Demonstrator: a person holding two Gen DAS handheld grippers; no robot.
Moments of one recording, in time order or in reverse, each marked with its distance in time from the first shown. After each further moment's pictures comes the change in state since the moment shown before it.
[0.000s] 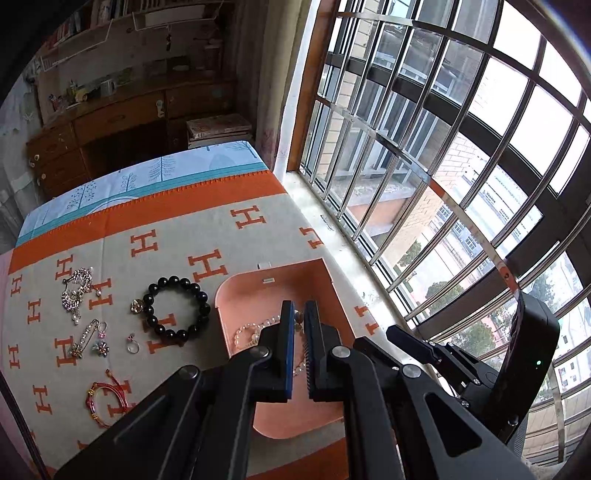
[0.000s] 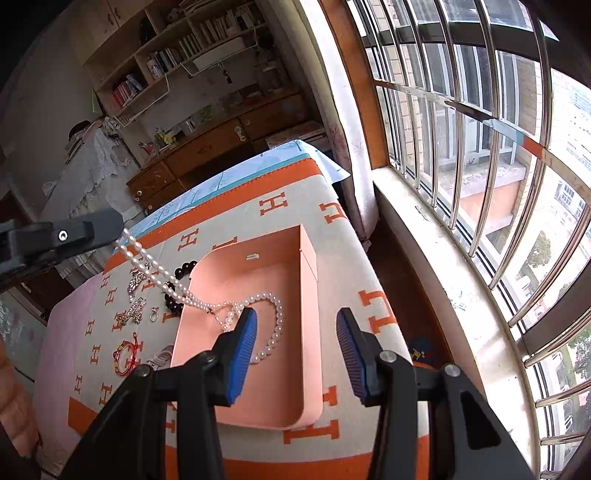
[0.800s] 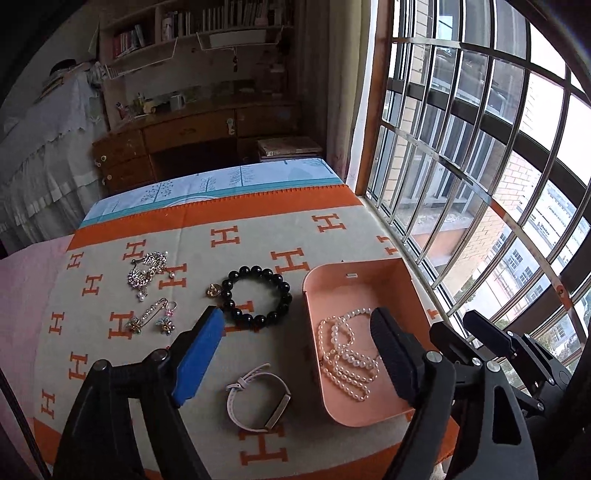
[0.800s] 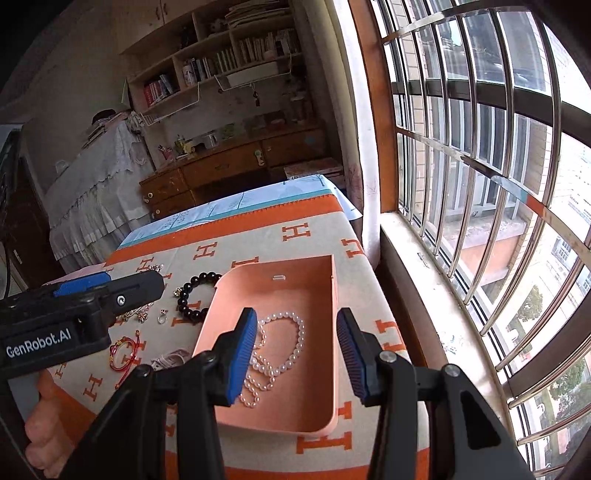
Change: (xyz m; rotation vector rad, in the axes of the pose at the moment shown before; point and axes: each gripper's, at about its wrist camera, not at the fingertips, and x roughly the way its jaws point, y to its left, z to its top) left arm -0.031 0.033 -0.037 -0.066 -0.156 0.255; right arm -0.018 0.034 -0.010 -0.153 -0.137 -0.027
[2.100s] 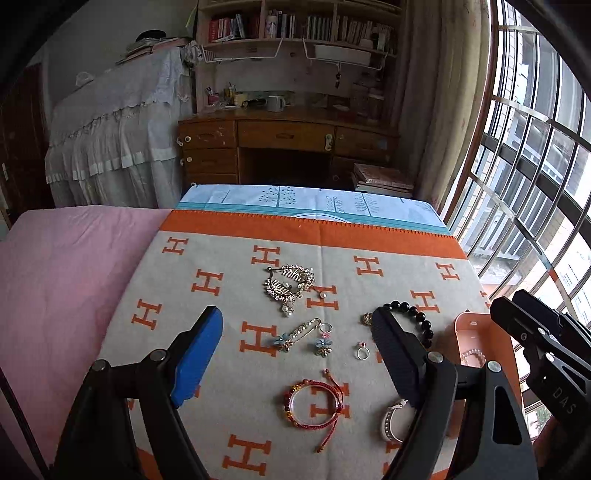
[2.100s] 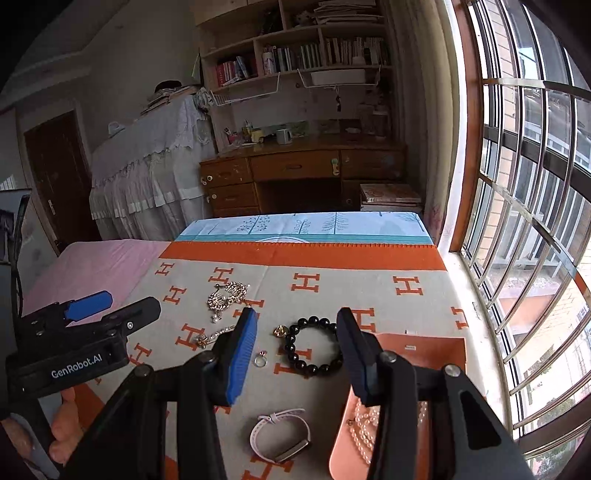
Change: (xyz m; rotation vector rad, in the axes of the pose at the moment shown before) left arm -0.034 0.180 0.007 -0.232 -0.062 0.189; right arm 0.017 0.144 0.062 -0.214 0.005 0.139
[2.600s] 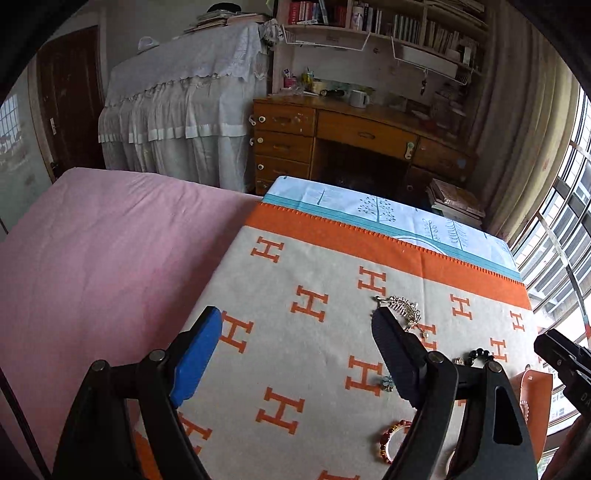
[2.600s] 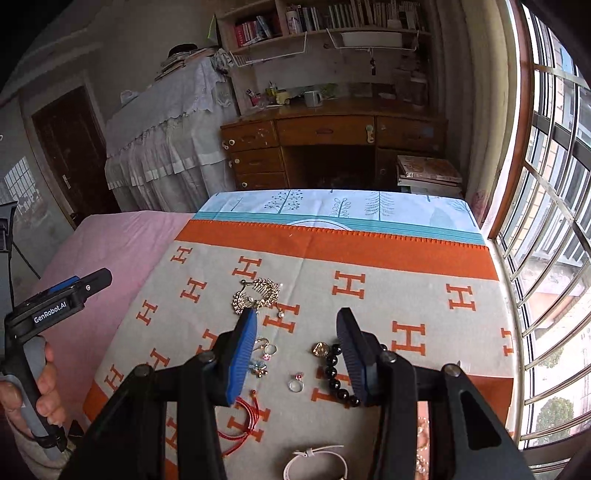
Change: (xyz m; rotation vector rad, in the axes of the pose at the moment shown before) left arm 0.034 0.117 0.038 -0.188 0.061 0.163; right arm 0.074 0.028 0.047 -0.025 0.188 0.106
